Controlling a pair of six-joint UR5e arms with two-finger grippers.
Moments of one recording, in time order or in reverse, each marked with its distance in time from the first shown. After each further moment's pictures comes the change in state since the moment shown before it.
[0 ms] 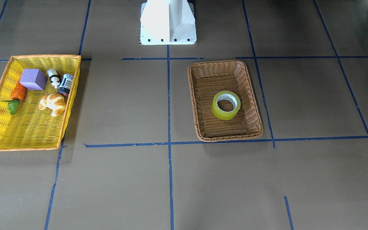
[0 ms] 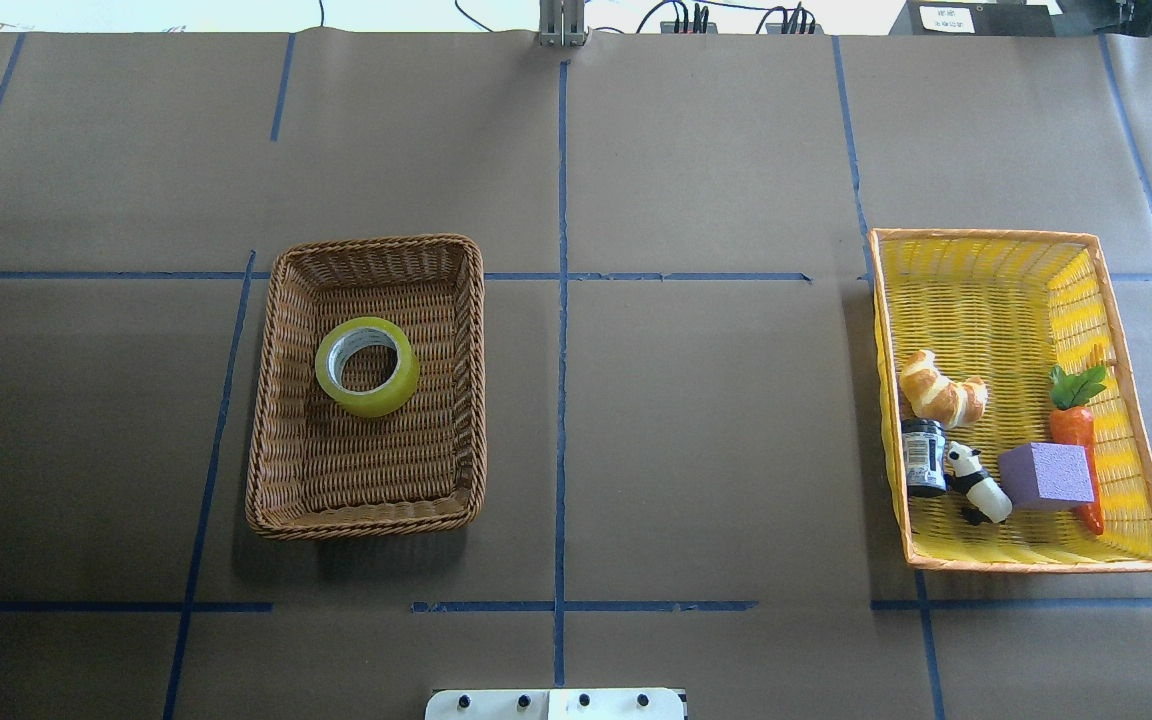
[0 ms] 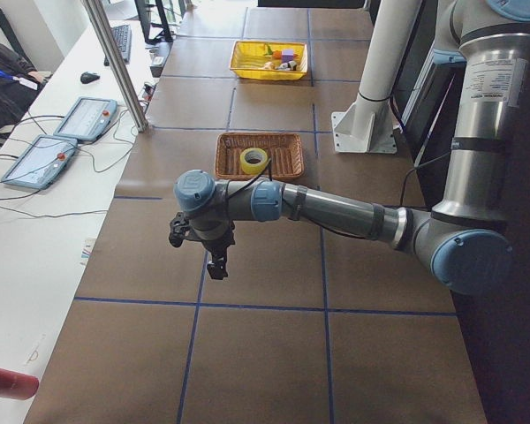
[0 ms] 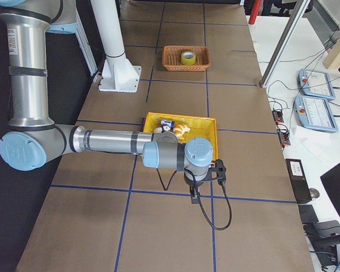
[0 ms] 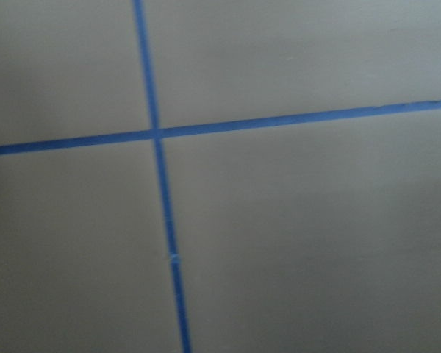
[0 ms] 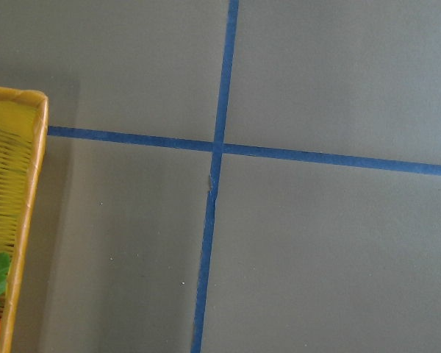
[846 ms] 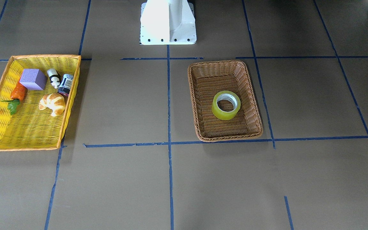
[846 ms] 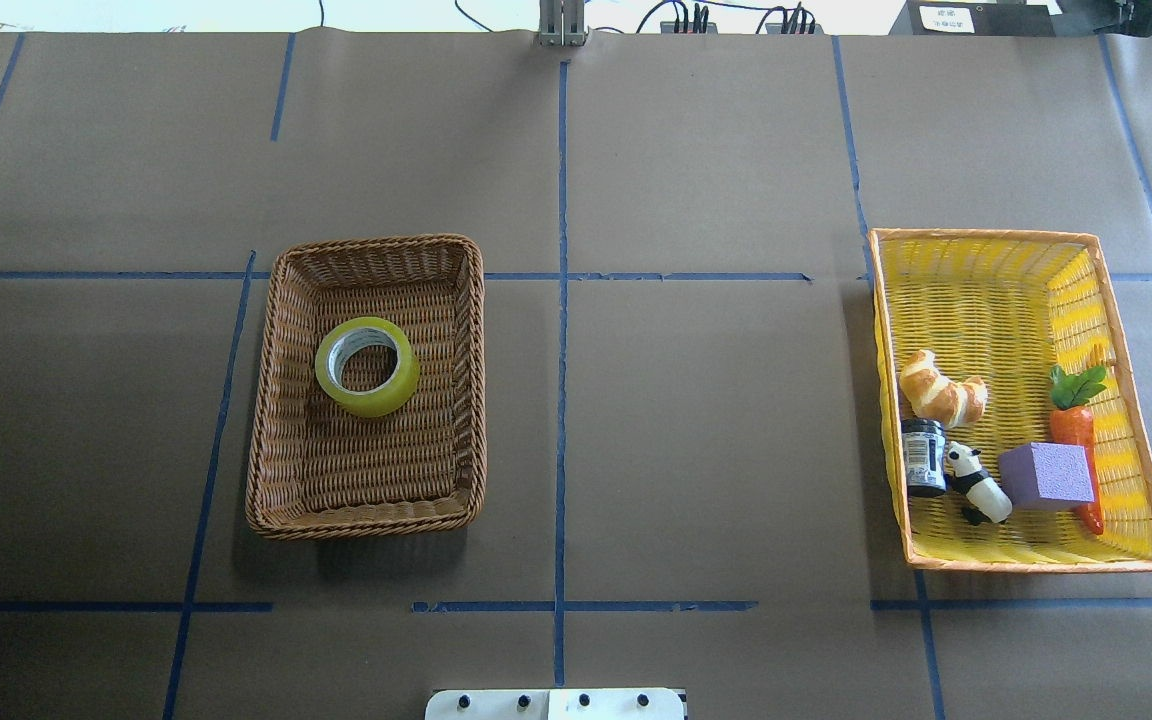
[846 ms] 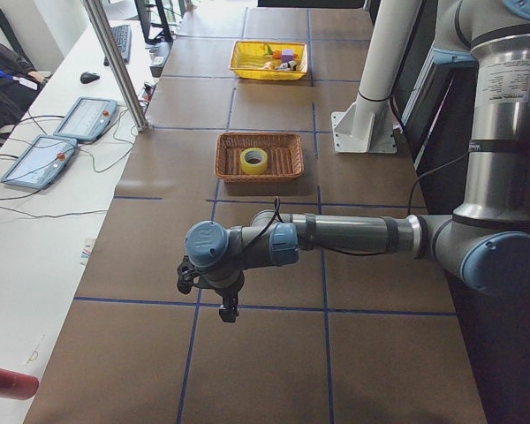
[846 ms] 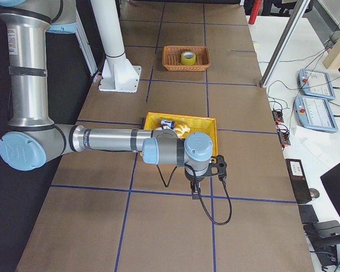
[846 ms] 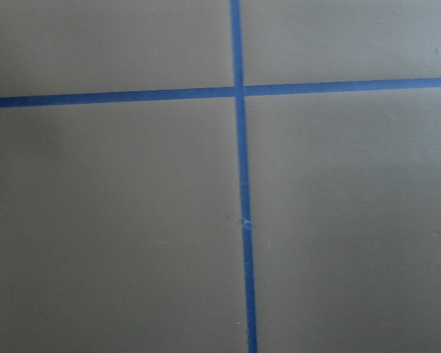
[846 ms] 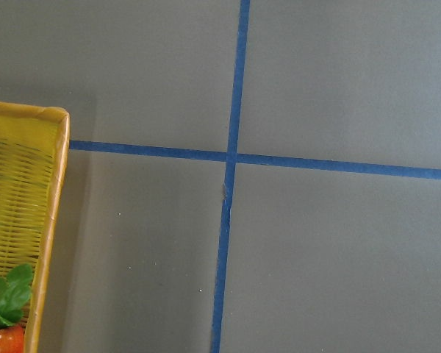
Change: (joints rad) left arm -0.081 0.053 0.129 -0.096 -0.015 0.064; right arm -0.003 0.000 0.020 0.001 0.019 0.039
